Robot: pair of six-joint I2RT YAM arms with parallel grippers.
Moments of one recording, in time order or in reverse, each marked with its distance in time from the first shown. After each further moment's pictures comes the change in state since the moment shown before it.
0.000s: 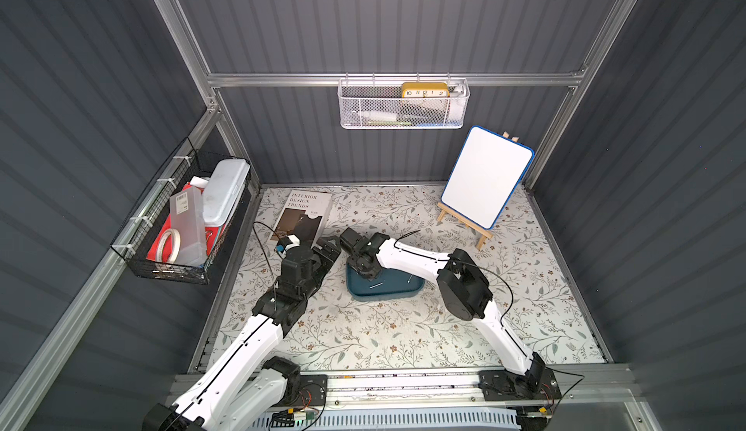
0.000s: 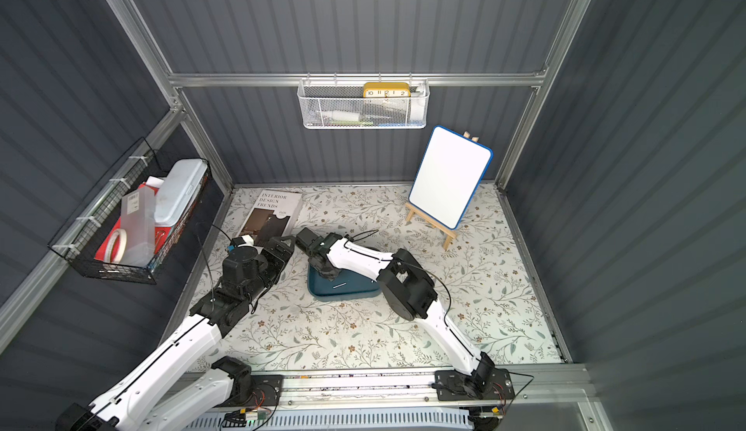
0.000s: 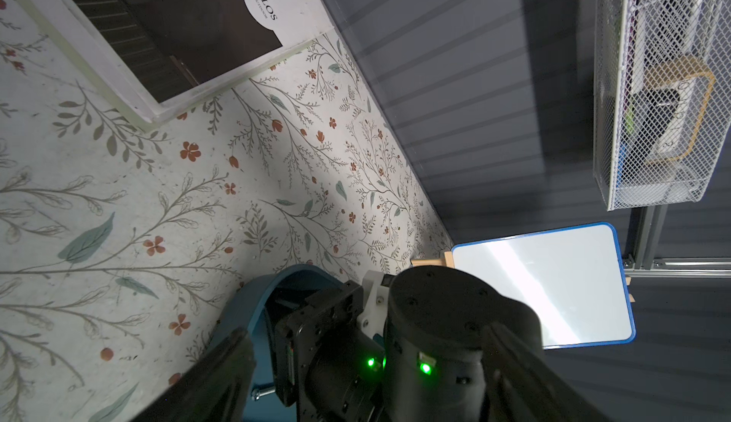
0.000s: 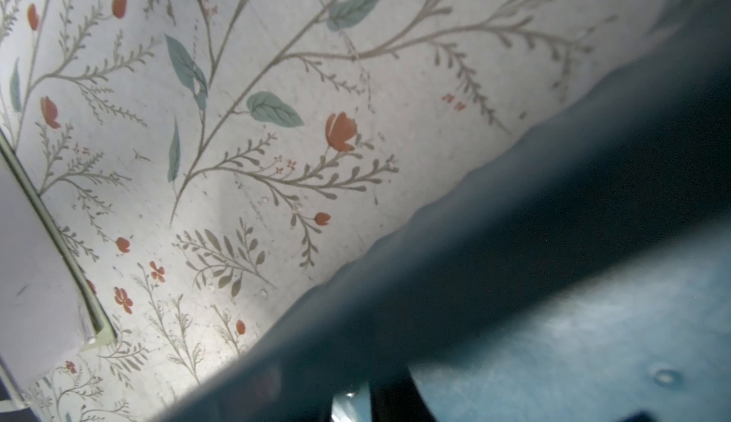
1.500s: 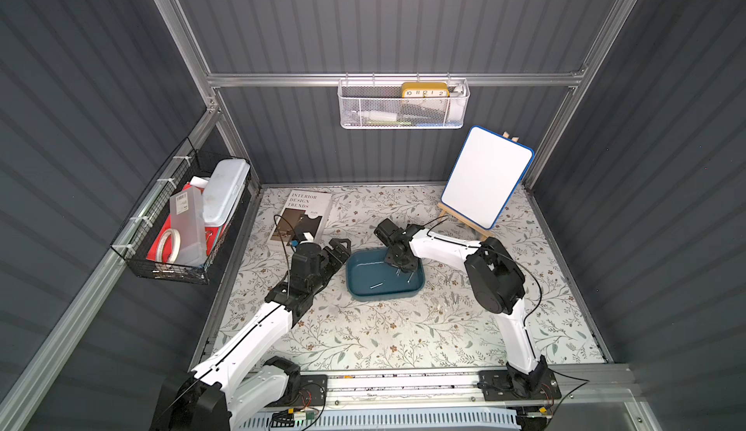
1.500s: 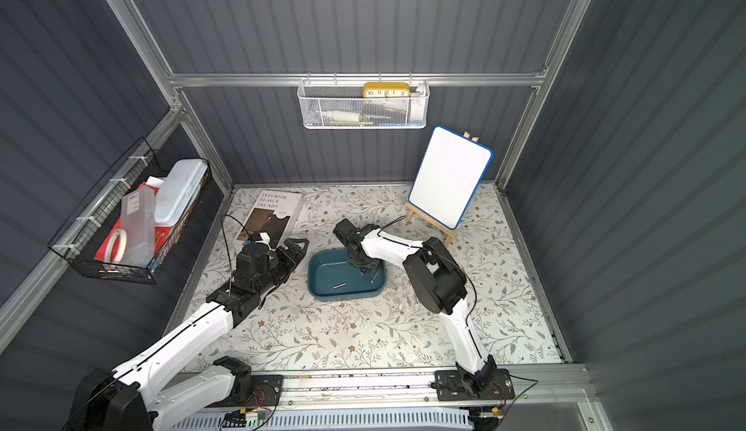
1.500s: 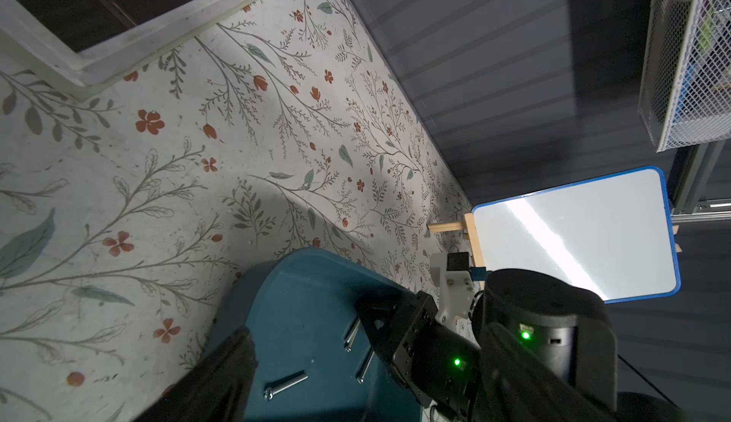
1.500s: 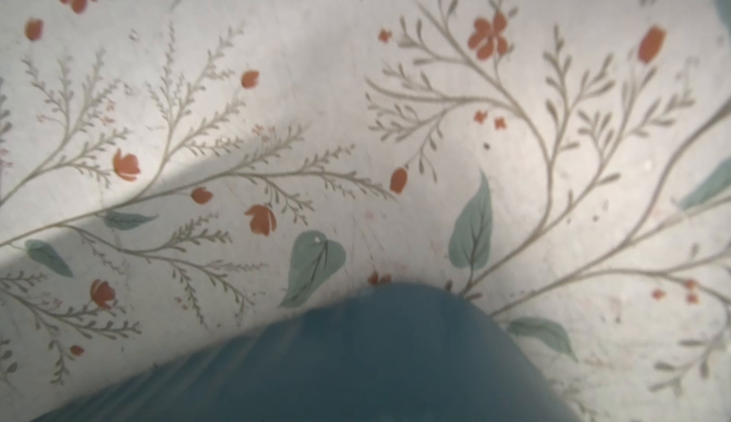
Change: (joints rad) left arm 0.000 0.159 -0.021 0.124 0.119 0.095; right arm -0.190 -0.222 -0.372 0.047 0.048 -0.512
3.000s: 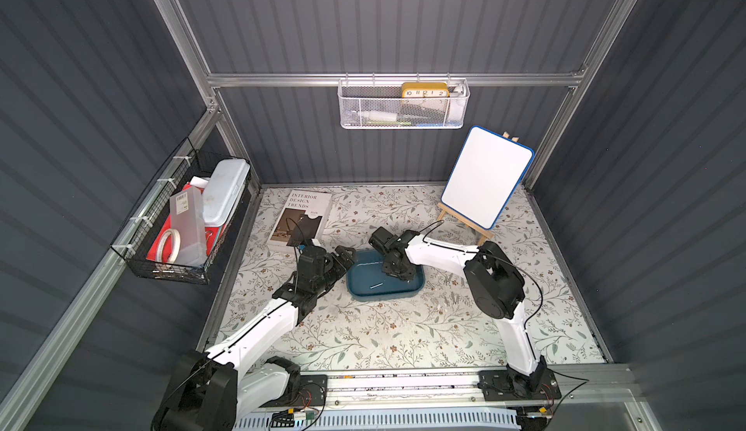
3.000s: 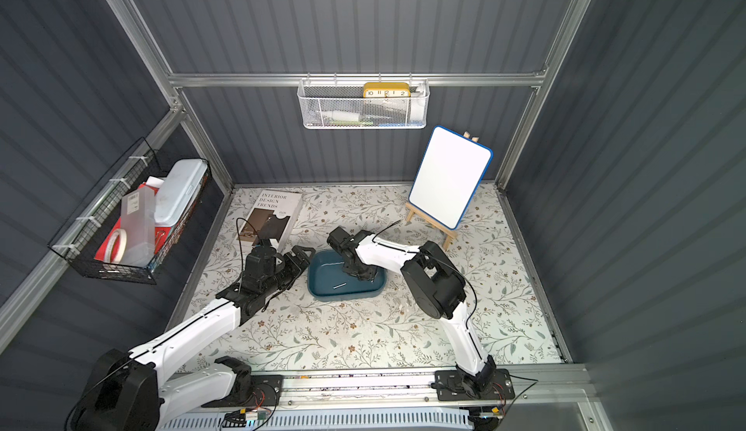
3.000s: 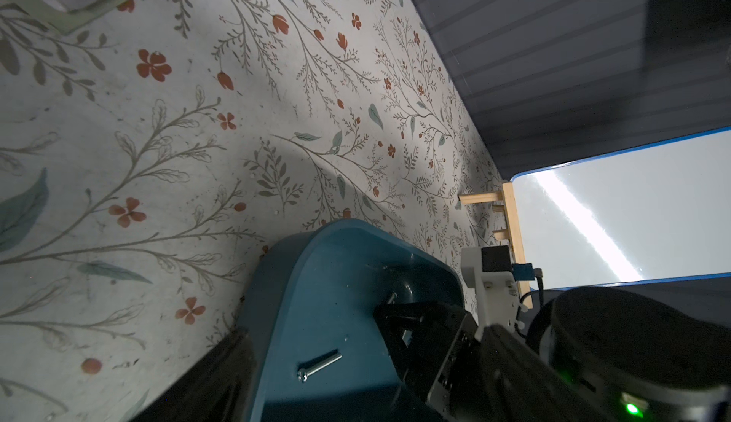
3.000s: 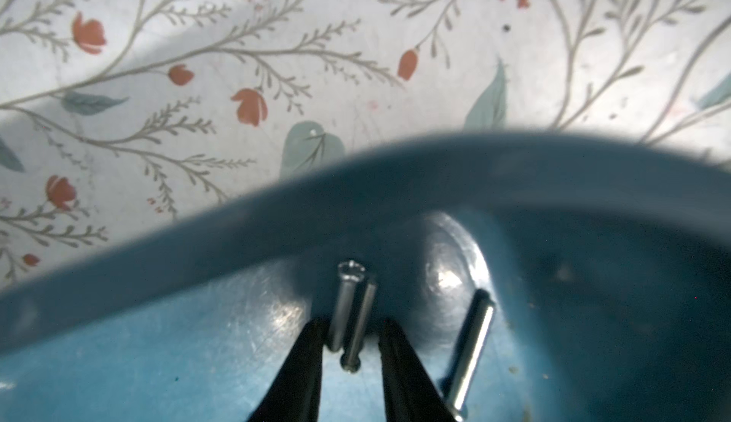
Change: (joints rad) left arm 0.000 0.080 -0.048 0.042 0.068 0.027; right arm 0.061 -0.024 -0.024 -0.076 -0.004 0.026
